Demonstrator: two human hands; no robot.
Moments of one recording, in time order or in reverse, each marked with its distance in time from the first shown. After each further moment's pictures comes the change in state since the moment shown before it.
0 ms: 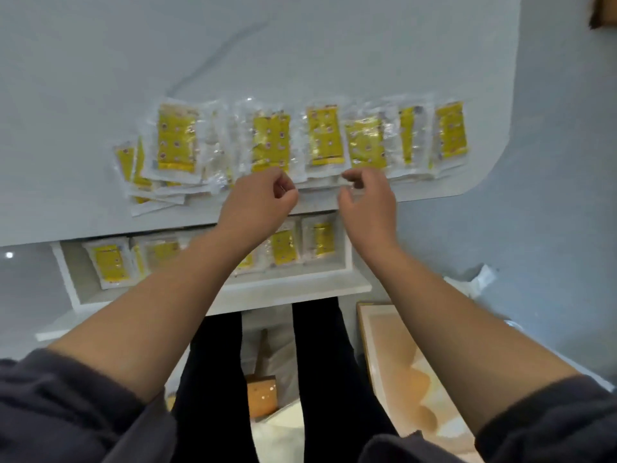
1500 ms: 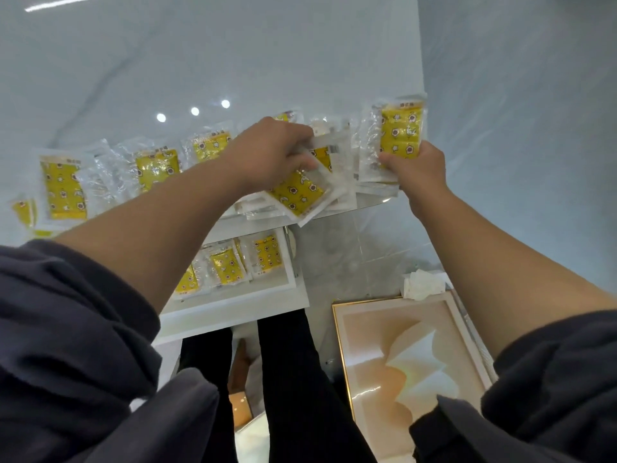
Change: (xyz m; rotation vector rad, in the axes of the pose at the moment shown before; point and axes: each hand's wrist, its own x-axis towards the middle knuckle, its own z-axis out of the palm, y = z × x) left_hand 0.104 0.154 0.060 0.359 -0.268 0.461; right_hand 0.126 0.118 -0.161 0.326 0.055 0.497
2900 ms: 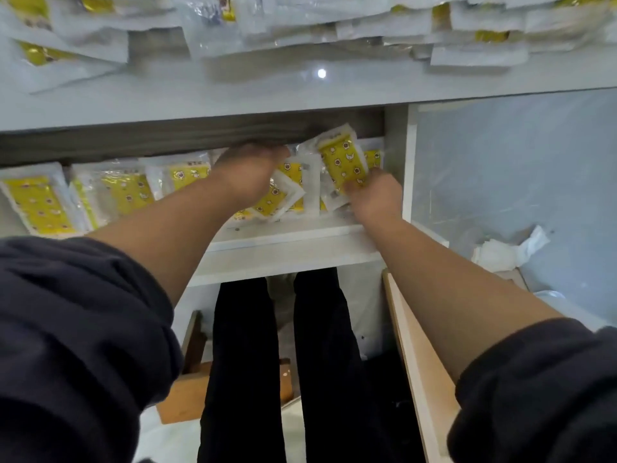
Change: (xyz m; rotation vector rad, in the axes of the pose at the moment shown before) left_hand -0.156 -0.262 0.192 0.309 -0.065 -0.266; right_hand -0.099 0.204 0.288 -0.607 -0.102 -0.076
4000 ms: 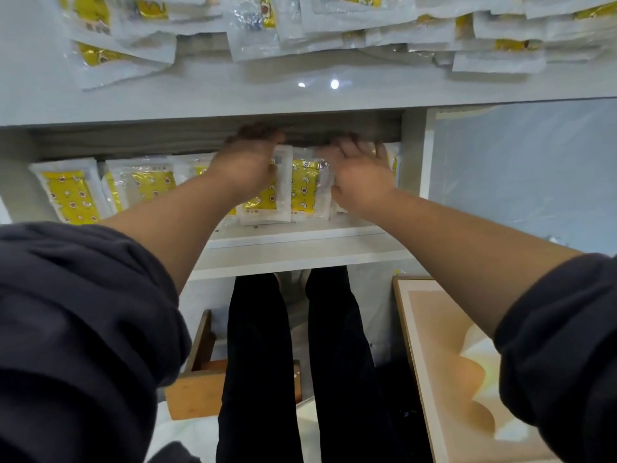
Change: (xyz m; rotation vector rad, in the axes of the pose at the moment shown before) left_hand -0.007 -0.032 0.002 -0.159 0.067 -0.117; right_hand 0.004 -0.044 0.004 -0.798 -0.059 -0.731
